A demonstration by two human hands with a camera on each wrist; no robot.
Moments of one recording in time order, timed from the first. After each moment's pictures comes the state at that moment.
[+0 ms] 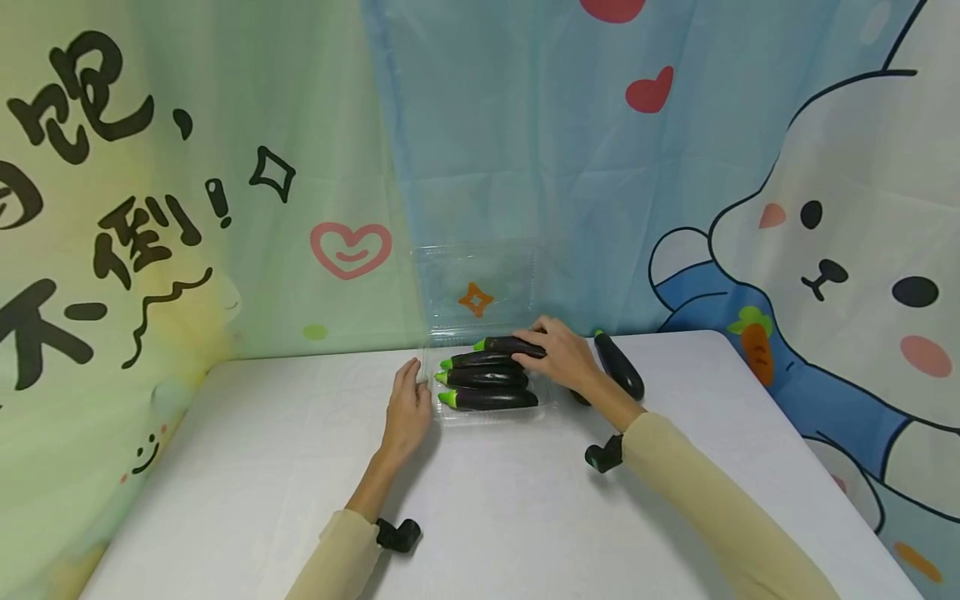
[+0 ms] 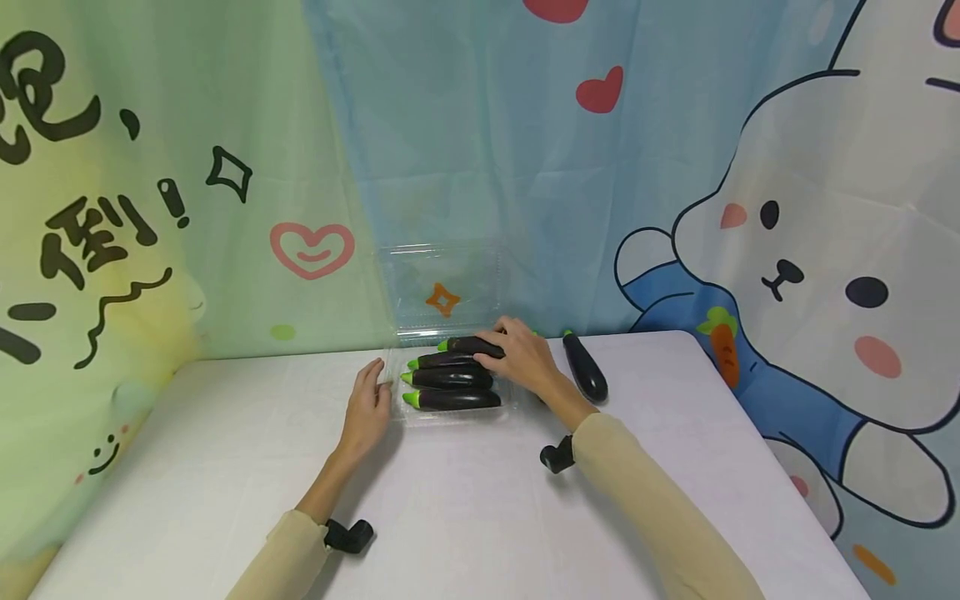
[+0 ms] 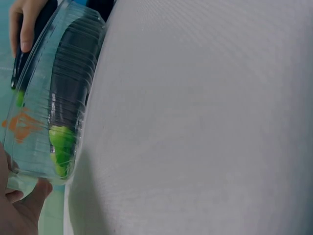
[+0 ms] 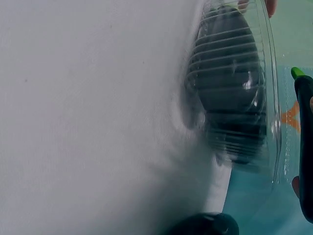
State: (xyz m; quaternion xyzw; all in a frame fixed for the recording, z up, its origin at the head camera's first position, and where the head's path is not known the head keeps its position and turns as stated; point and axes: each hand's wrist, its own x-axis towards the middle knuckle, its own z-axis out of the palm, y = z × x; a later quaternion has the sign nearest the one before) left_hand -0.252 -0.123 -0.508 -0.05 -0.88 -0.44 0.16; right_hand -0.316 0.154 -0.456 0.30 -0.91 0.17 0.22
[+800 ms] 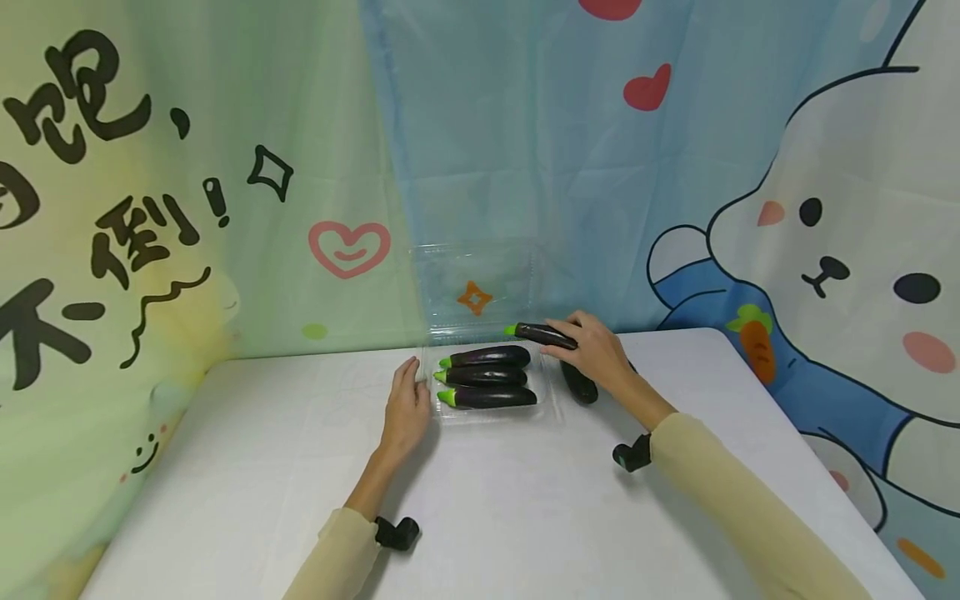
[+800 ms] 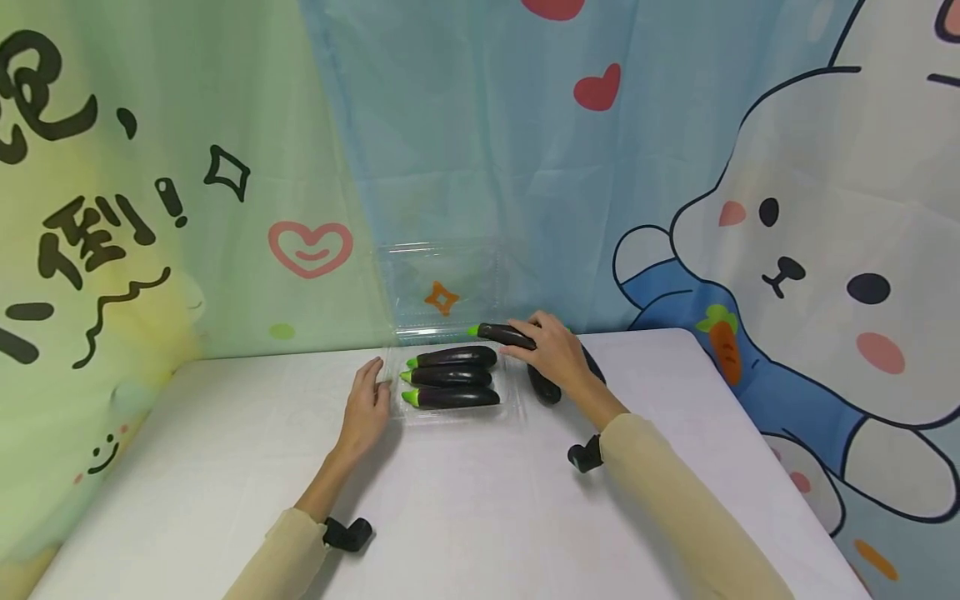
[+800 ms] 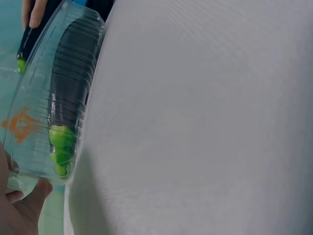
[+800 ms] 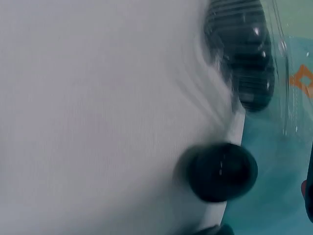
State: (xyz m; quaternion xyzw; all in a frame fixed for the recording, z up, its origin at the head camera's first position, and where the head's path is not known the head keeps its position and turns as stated) left_hand -0.253 -0.123 -0.507 -0.04 -0.88 -0.44 0.15; right_hand -0.313 0.195 -0.456 0.25 -0.91 0.18 0.27
